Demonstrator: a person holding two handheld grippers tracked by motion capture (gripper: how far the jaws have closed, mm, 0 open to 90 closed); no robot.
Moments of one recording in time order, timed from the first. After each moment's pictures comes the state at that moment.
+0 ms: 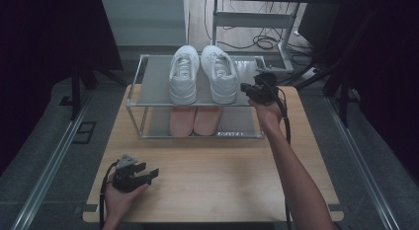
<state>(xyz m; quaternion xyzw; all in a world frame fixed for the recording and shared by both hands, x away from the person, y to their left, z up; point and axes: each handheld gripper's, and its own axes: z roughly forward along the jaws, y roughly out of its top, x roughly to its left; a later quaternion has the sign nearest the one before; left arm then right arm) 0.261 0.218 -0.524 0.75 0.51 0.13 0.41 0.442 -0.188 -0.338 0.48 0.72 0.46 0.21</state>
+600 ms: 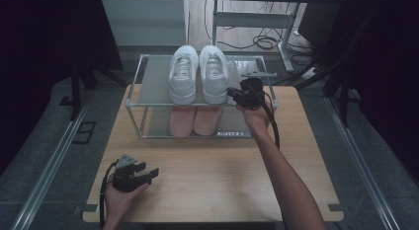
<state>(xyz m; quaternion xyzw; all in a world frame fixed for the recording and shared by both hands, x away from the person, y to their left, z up) 0.261 0.218 -0.522 0.74 0.51 0.13 0.41 0.433 -0.154 -0.347 0.45 0.73 0.47 0.20</state>
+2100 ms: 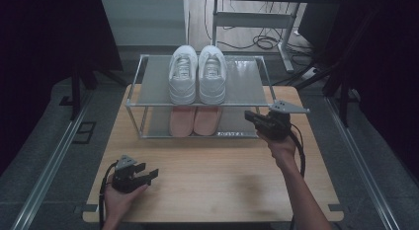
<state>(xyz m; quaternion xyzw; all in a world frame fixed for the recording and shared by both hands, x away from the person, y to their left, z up) 0.258 0.219 -0.524 0.74 0.51 0.13 0.41 0.358 -0.224 -0.382 0.37 0.73 0.54 0.19</state>
